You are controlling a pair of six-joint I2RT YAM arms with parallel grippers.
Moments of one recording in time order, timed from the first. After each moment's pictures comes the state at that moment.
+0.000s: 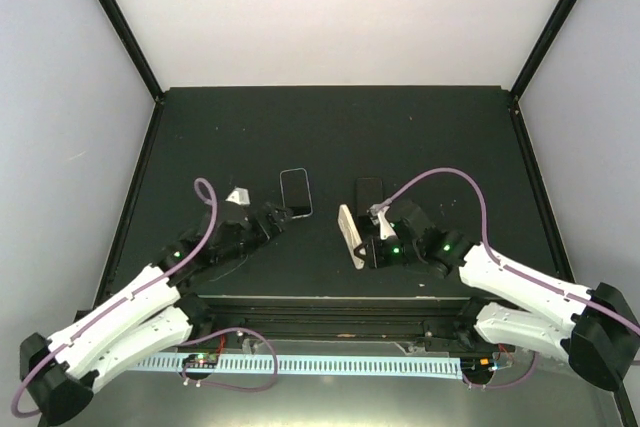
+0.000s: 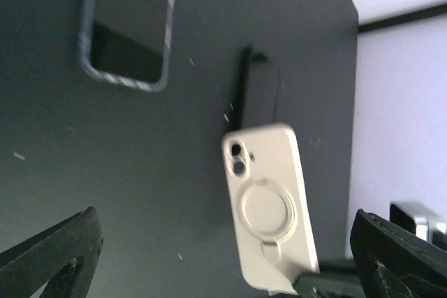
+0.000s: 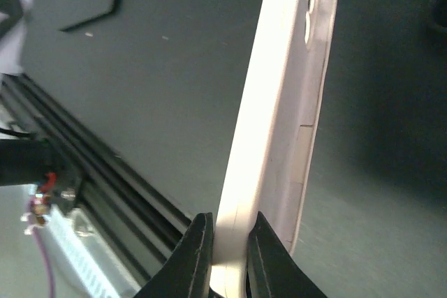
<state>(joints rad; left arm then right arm) -0.71 0.75 0.53 -0.37 0.06 -1.22 0.85 1.02 0.57 -0.31 -0.31 0.67</state>
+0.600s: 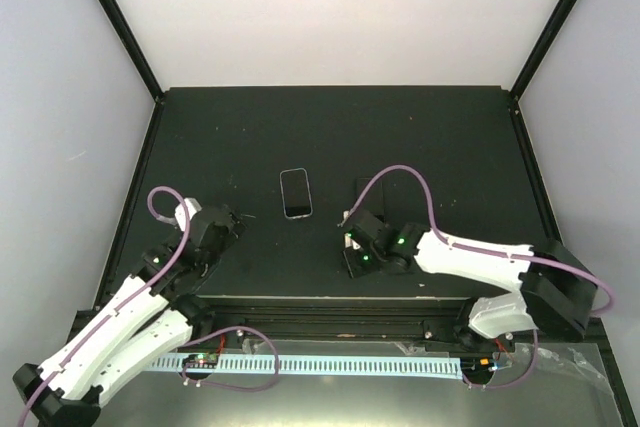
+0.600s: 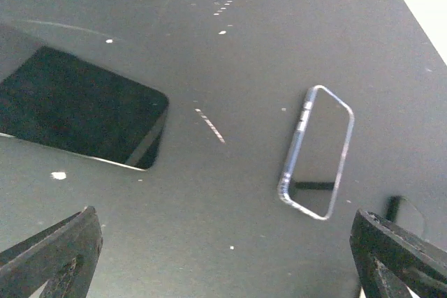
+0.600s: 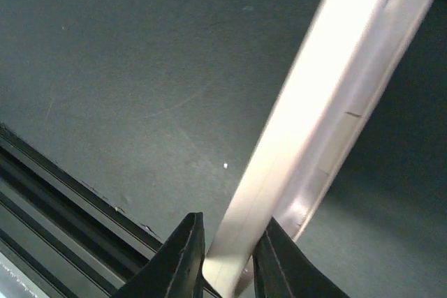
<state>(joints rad) -0.61 0.60 0.61 -0.83 -0.43 -1.26 1.01 1.31 0.74 -0.50 -0.07 0.63</state>
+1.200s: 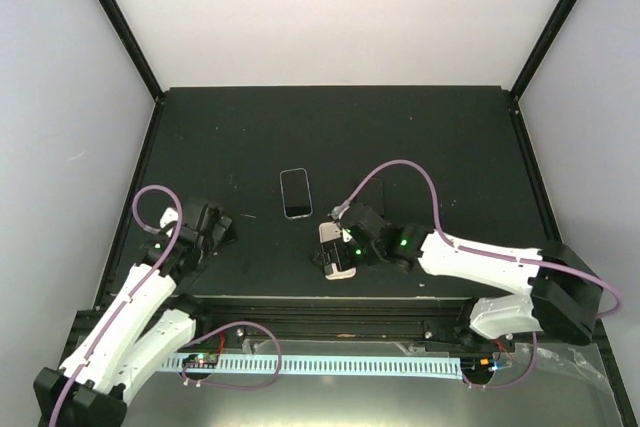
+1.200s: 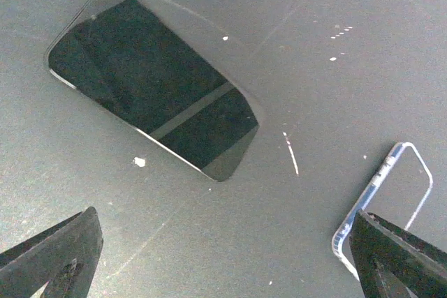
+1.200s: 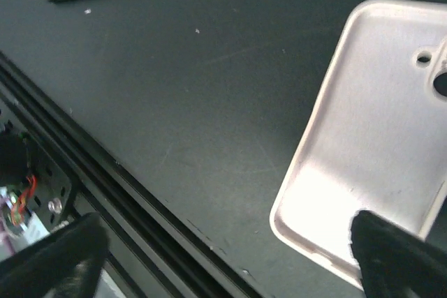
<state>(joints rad) -0.35 0.70 0.62 -0.93 -0.32 -1.38 1.05 1.34 0.78 -0.31 -0.13 0.69</state>
